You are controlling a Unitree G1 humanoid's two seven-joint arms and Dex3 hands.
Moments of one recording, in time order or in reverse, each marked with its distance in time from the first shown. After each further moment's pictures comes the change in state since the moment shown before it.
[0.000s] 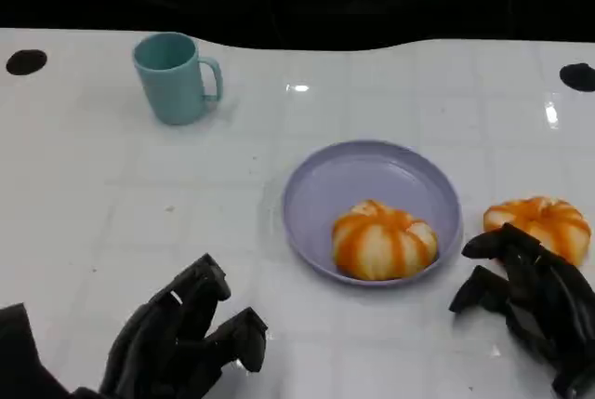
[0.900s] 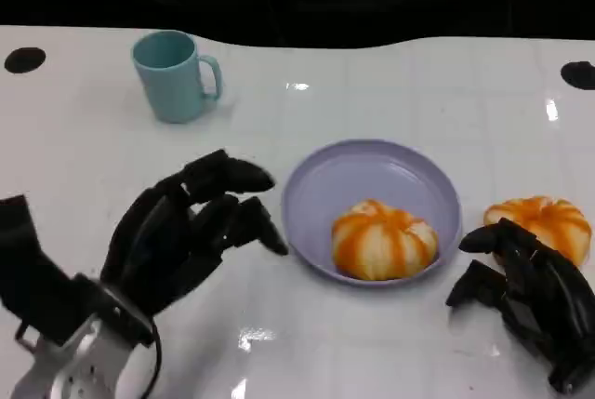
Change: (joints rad) left arm -0.265 0.098 -0.068 0.099 0.030 -0.203 -0.062; right arm -0.026 0.004 -0.005 0.029 0.003 -0.009 0.011
